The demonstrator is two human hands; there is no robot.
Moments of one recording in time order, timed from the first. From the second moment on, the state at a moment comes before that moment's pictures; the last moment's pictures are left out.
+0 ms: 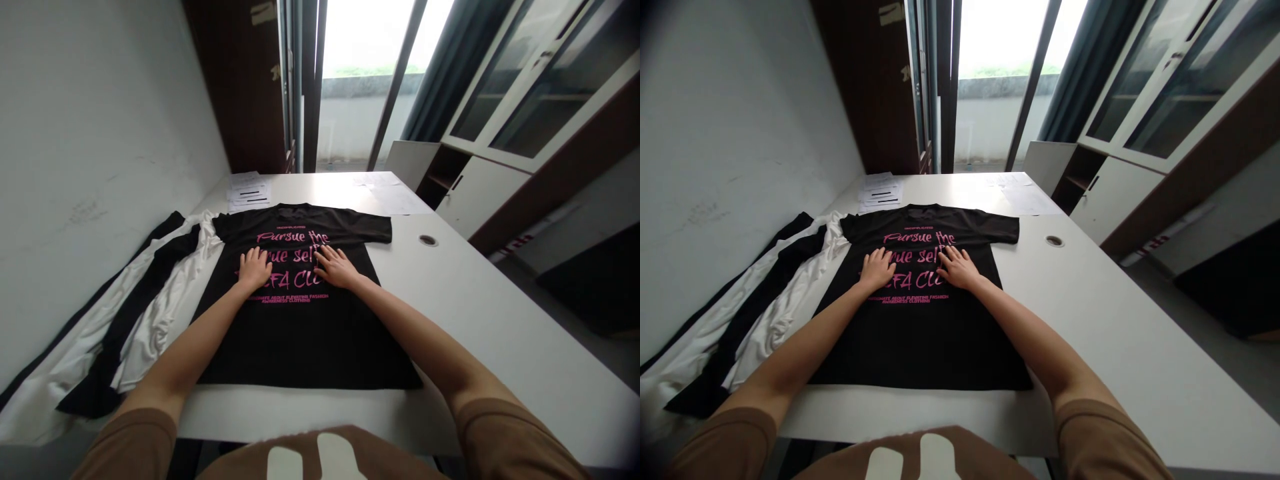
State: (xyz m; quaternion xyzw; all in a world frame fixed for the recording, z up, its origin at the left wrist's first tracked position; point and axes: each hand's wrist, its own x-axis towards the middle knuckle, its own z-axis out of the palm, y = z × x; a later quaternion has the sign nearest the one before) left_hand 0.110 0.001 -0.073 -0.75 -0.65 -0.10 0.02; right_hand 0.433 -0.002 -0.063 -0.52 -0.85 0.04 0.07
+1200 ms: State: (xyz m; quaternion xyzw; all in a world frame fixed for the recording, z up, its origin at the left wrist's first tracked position) left_hand 0.100 0.192 -0.092 -0.76 -0.64 -0.07 -0.05; right_hand 0.464 0.175 -0.092 -0.61 -0.78 0.06 0.07
